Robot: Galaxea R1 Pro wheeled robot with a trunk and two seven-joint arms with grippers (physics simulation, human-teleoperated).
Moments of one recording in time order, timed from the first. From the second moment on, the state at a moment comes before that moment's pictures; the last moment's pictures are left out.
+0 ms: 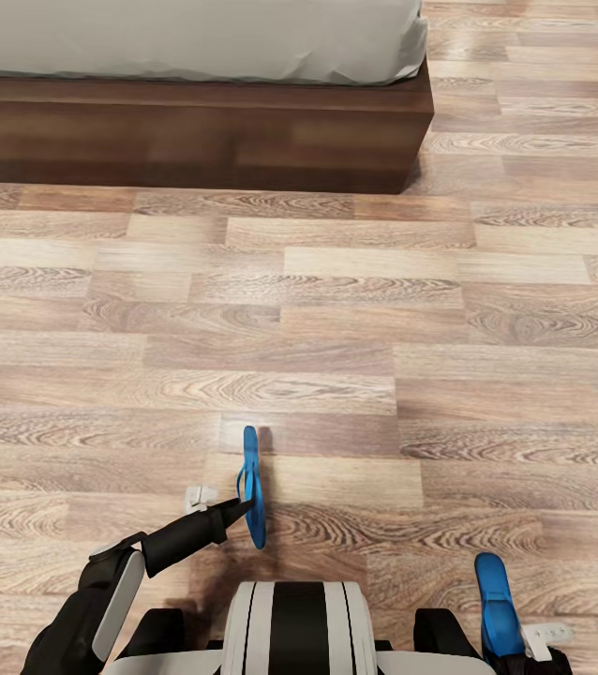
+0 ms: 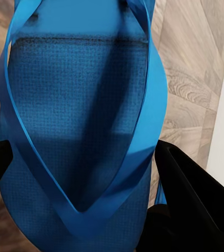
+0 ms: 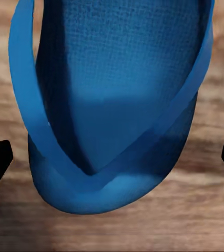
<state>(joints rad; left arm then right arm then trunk) -0.33 0.02 0.09 -1.17 0.31 0.51 -0.86 -0.34 -0.30 -0.11 -0.31 0.06 -0.15 0.25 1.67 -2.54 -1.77</state>
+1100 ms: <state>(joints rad) -0.33 0.02 0.09 -1.17 0.31 0.51 -0.86 -0.34 -0.30 -0.11 -0.52 0.06 0.06 0.25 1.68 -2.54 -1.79</state>
